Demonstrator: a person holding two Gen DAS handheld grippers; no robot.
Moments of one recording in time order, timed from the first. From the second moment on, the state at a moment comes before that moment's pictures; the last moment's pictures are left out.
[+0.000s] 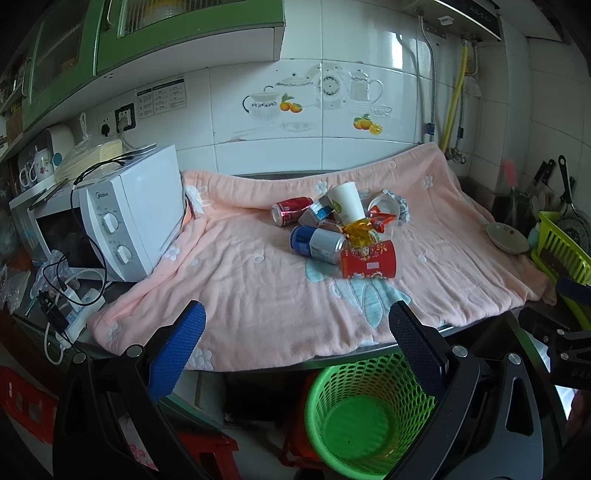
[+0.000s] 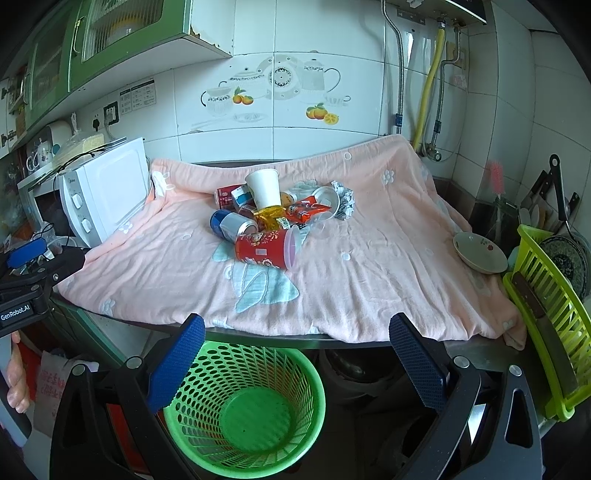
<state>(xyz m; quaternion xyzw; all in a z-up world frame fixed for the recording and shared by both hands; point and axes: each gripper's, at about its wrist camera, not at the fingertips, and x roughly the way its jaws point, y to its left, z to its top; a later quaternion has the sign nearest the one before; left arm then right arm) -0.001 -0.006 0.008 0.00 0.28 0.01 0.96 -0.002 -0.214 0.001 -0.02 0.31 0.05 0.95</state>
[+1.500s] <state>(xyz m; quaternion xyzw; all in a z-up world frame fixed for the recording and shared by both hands) 0.067 0.011 -0.002 0.01 0.30 0.04 0.95 0.093 -0.195 -0.025 -0.05 0.36 0.12 0.93</state>
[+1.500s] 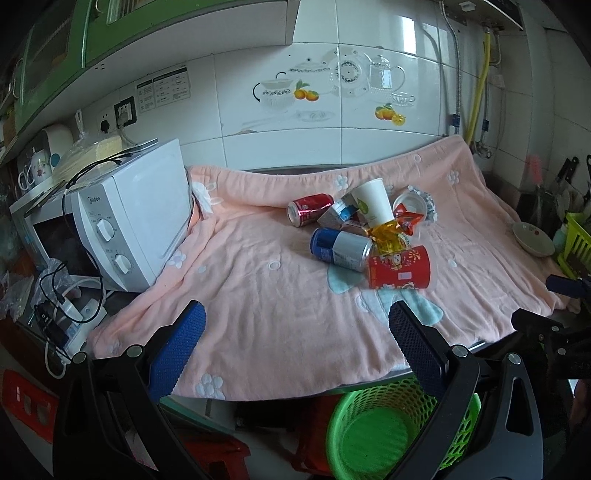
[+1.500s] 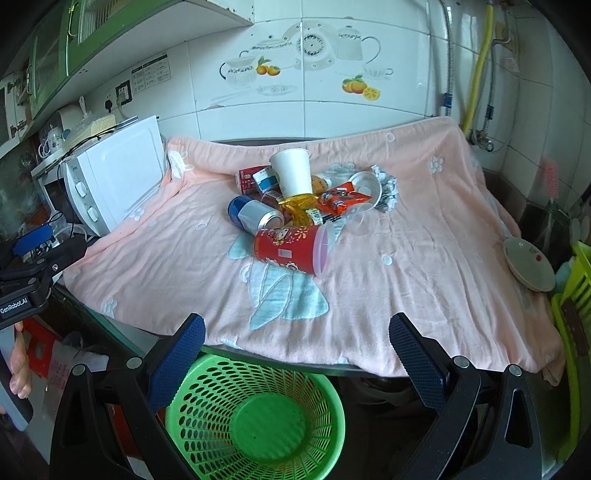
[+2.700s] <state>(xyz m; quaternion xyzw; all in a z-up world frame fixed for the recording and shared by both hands) 0.195 0.064 -0.042 0.02 0.36 0.04 0.93 0.315 -0.128 -0.102 -0.24 0.46 0.31 0.79</state>
